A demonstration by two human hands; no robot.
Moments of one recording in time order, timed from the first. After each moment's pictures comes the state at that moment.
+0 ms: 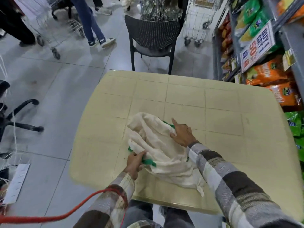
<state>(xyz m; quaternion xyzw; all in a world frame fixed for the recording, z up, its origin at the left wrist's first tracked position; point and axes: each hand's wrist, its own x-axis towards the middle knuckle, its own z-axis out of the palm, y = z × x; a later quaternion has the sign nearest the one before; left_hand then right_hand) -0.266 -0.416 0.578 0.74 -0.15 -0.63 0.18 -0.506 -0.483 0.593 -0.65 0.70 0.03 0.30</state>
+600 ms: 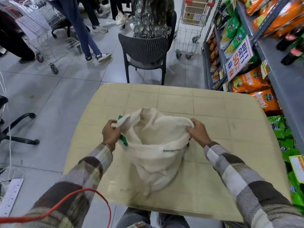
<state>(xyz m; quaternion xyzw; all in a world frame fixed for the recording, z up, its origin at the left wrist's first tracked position) -0.248 -0.530 0.665 0.76 -0.42 -0.40 0.29 -0.597 -0.468 0.647 -0.46 0.76 -0.29 0.35</state>
